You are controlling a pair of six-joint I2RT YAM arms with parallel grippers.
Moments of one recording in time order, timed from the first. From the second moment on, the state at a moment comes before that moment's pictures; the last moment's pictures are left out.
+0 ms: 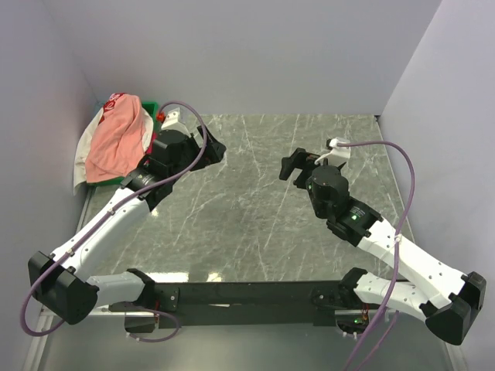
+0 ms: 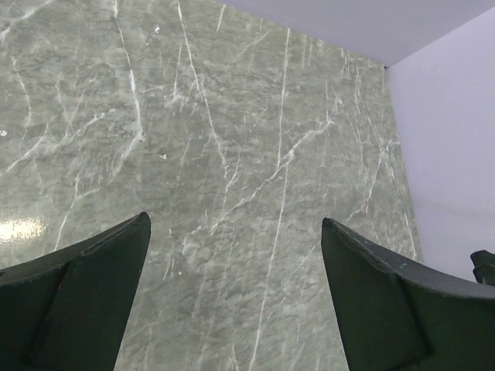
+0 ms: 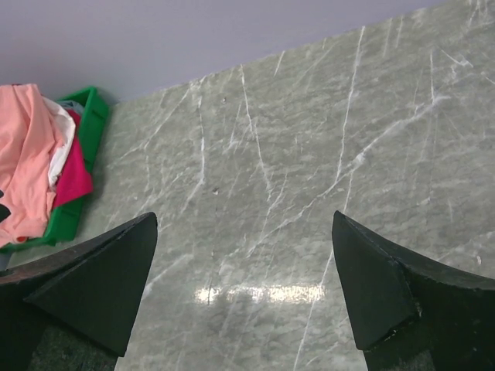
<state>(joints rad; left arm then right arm) -0.53 1.20 1.13 -0.27 -0.14 -0.68 0.76 0.96 0.89 -0.16 0.65 0.55</state>
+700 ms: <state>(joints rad) -0.03 1.48 1.39 -0.39 -0.48 -0.81 0.76 0.95 0.87 -0.20 0.50 0.53</state>
